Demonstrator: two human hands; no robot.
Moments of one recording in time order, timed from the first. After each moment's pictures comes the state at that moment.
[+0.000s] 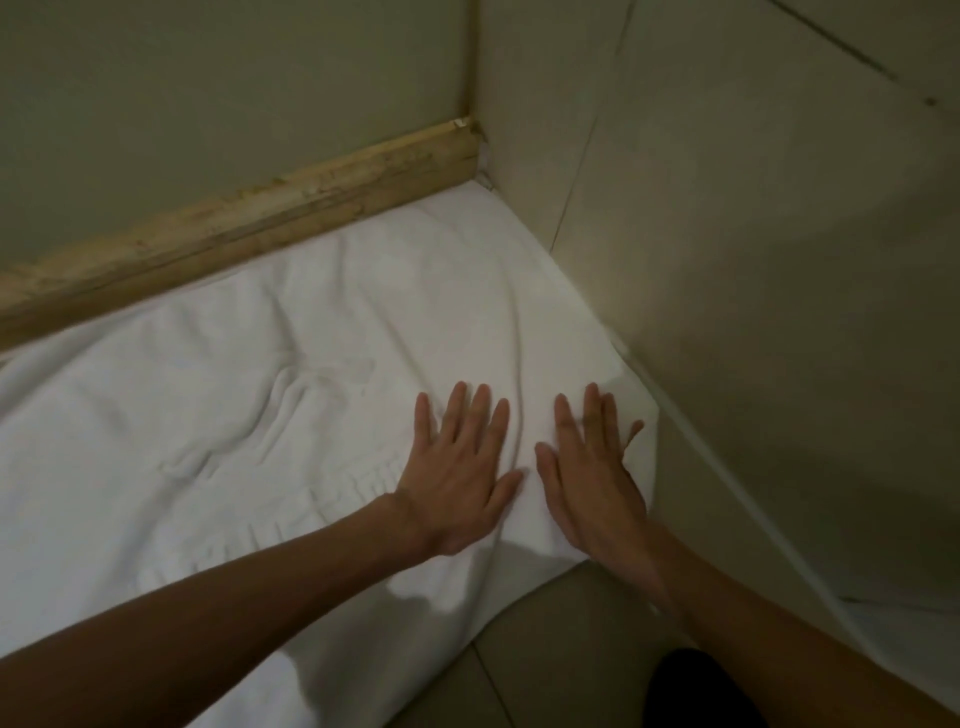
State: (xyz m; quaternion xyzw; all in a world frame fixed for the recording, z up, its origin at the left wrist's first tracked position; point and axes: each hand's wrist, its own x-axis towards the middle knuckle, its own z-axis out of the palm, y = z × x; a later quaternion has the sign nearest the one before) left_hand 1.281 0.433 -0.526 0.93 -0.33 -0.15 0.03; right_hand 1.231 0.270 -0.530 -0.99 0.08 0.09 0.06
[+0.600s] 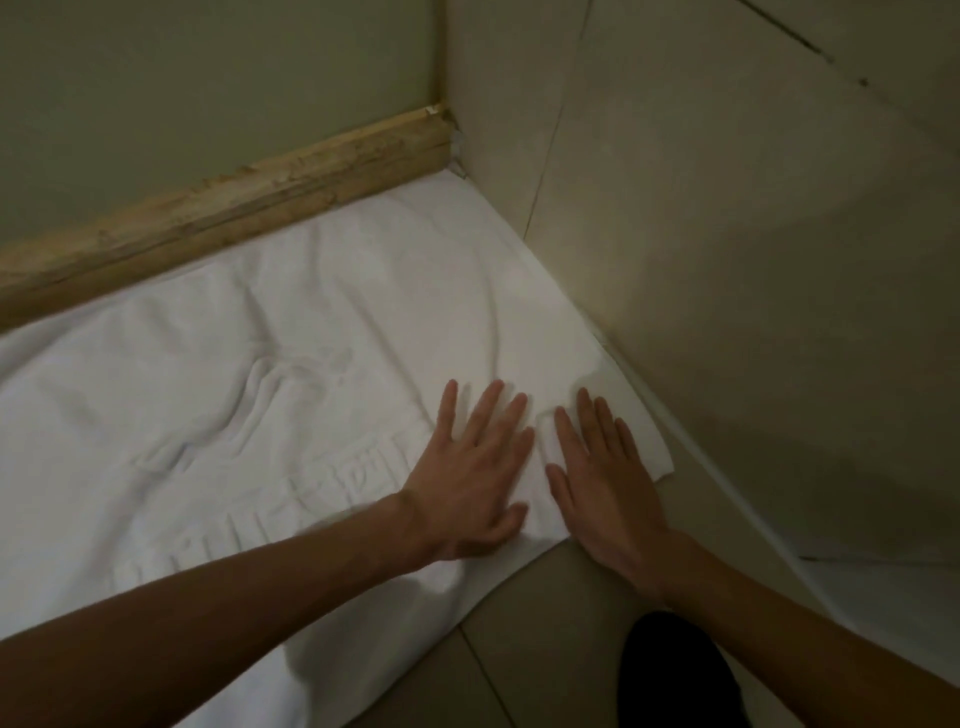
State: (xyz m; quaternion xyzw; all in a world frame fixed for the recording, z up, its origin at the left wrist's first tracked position) left_hand 1.263 0.418 -0.518 0.88 -0.48 -0.07 -0.01; right_hand 1.196 0.241 -0.525 -0.99 0.04 0.11 0.04
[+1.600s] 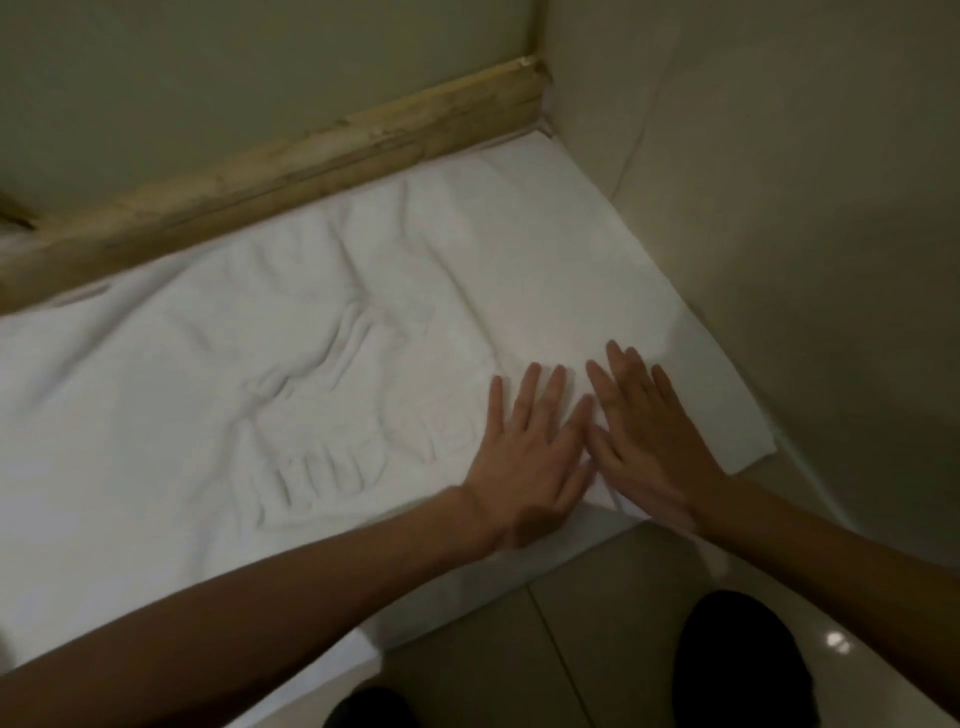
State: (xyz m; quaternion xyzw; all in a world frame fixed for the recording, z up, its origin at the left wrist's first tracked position) left_hand 1.226 0.430 -0.514 0.93 -0.35 -0.10 0.10; right_hand 1.217 0.260 -0.499 -0.98 -0.09 0.14 0.09
